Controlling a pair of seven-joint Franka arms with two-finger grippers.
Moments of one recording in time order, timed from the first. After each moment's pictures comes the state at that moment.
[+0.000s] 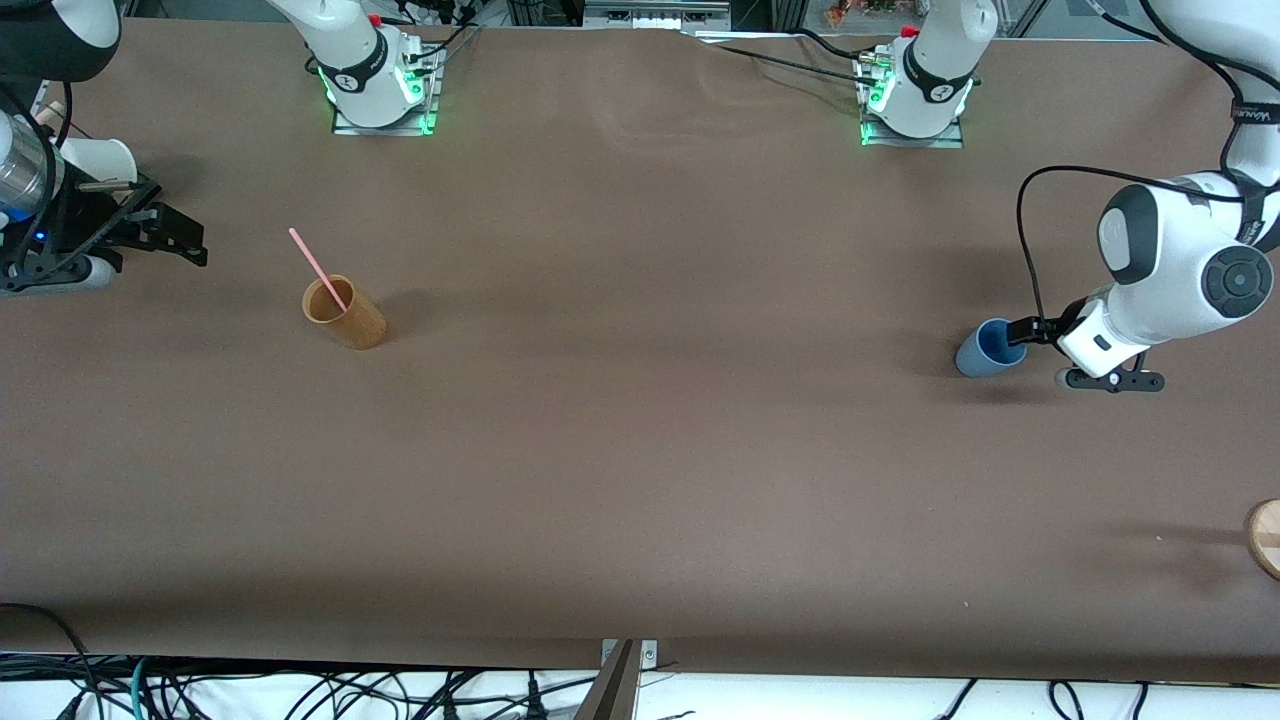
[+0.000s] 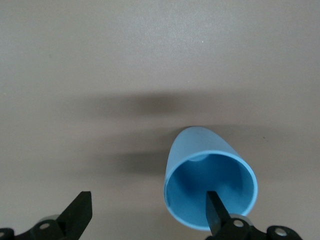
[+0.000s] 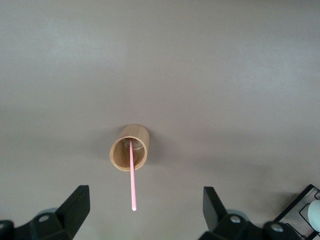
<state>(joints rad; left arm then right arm) -0.03 0.29 0.19 -2.09 0.01 2.21 0.18 0.06 0.01 -0.06 -1.72 -0.03 1.68 -0.10</state>
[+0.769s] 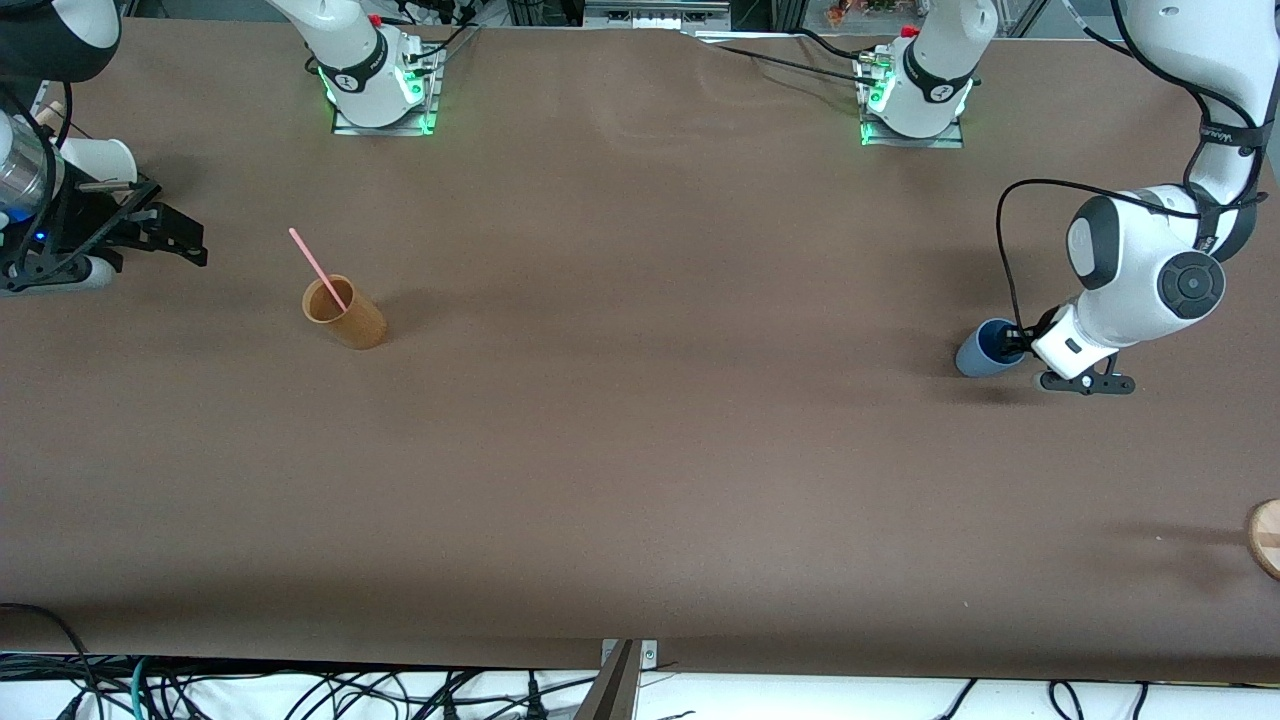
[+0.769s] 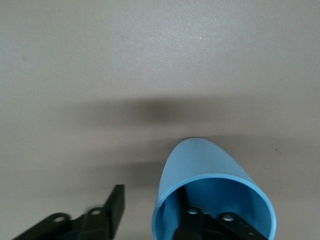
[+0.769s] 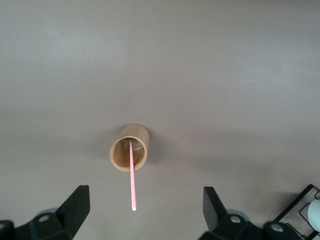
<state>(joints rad) -0.04 0.32 0.18 -2.15 0.01 2.33 0.18 0.06 0.01 -0.06 -1.72 -0.03 1.68 -0.10</state>
